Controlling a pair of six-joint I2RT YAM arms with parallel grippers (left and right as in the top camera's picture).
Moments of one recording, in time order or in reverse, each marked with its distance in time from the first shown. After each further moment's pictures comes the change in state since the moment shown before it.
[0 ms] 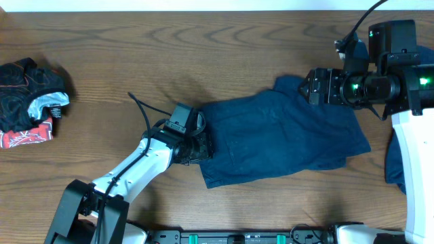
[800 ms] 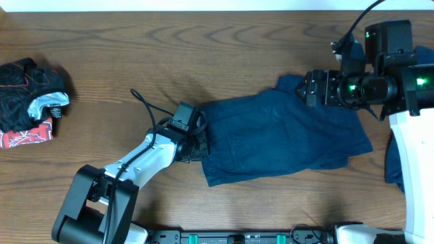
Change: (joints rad) left arm 0.000 0.087 0.006 0.058 -0.063 -0.005; right arm 0.025 0.000 0.000 -0.006 0.000 0.000
